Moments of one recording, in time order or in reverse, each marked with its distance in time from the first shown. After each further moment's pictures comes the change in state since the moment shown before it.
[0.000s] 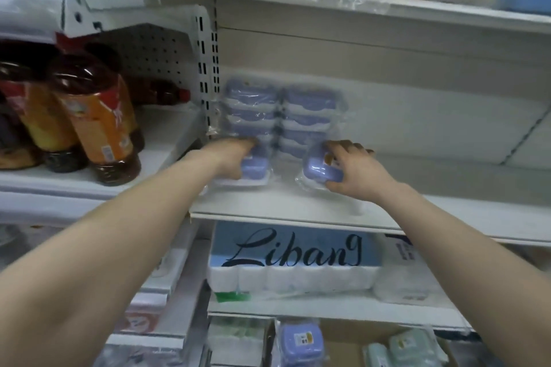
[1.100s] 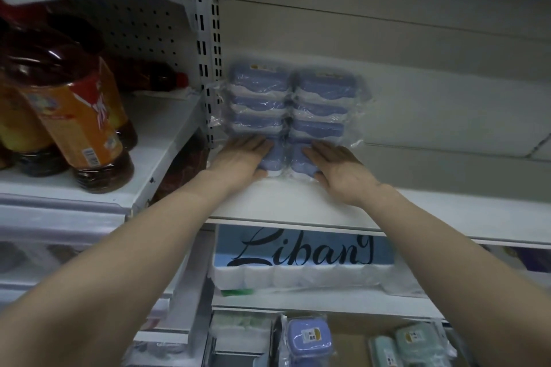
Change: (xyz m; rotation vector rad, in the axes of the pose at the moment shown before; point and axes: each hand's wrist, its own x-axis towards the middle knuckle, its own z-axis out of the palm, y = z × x) left_hand 0.021 -0.007 0.051 0.117 0.158 0.093; right_hand 0.045 -0.012 0.071 -0.066 -0.053 -0.200
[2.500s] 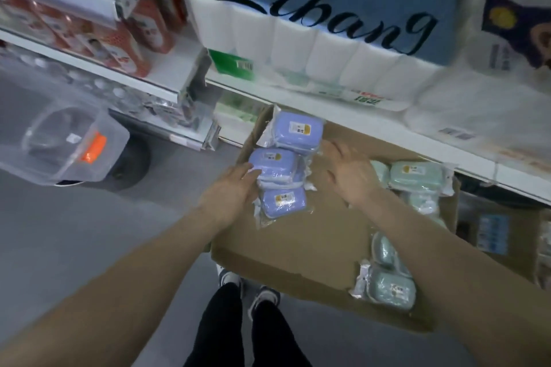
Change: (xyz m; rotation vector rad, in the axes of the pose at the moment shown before) left_hand -0.325 0.291 0.316 -0.484 -0.340 -0.378; right_hand -0.332 -0.041 0.294 0.248 -0.479 -0.037
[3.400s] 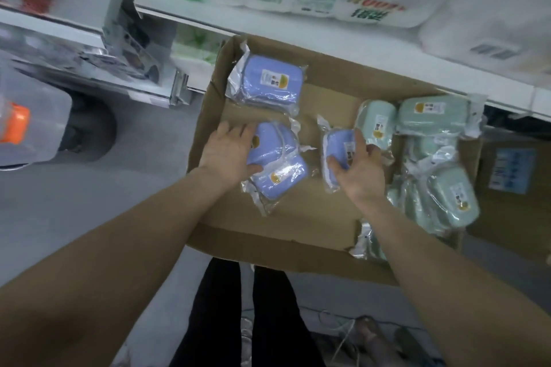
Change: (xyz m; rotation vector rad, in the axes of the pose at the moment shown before) left_hand 0.080 0.003 0.088 0.201 -0.252 -0.076; right_hand -0.047 0.041 0.137 0.396 -0.035 0.718
